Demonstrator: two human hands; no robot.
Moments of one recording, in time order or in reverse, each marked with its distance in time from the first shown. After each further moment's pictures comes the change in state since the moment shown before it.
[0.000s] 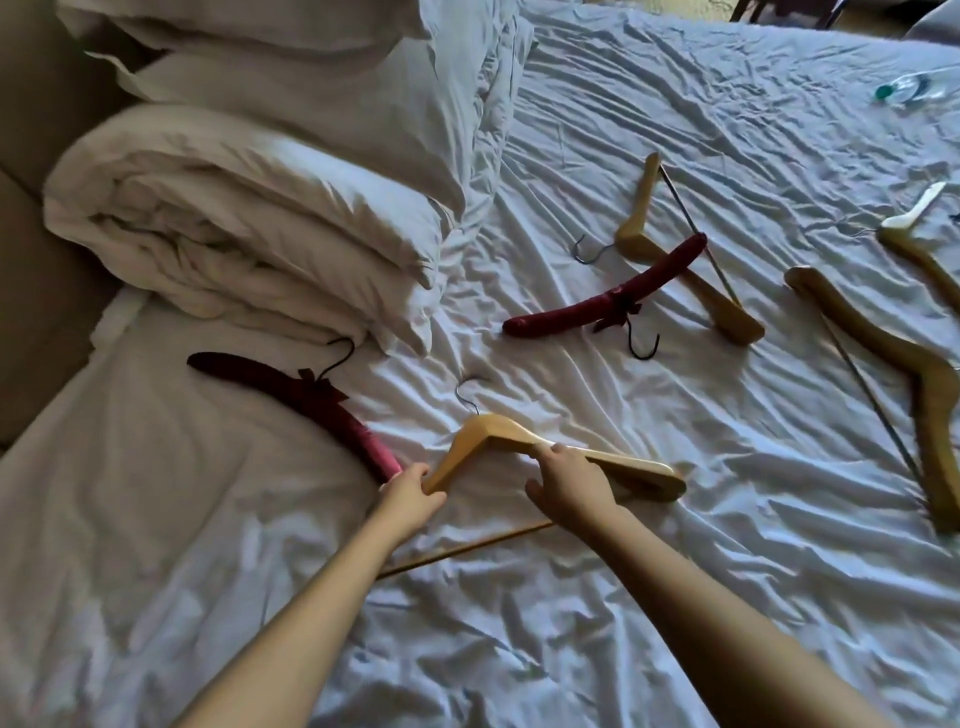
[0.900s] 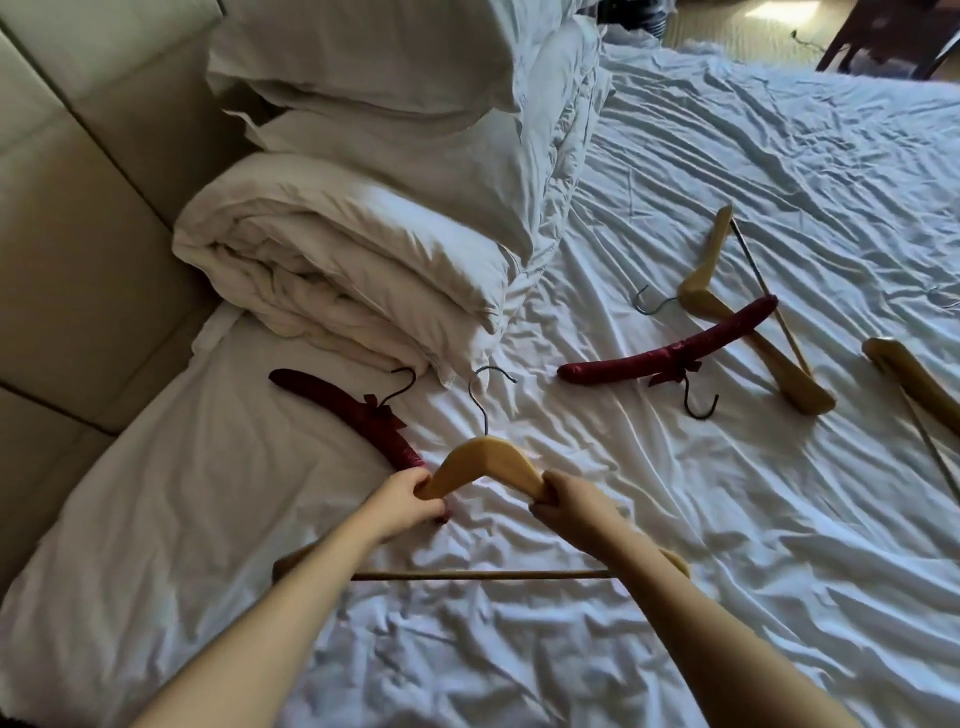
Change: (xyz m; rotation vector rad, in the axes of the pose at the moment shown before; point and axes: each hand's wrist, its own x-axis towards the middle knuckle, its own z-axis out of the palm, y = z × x) left_hand -0.014 -0.002 -0.080 -0.195 -0.040 0.079; right_hand 0.027 -0.036 -0.027 0.221 -0.160 -0.081
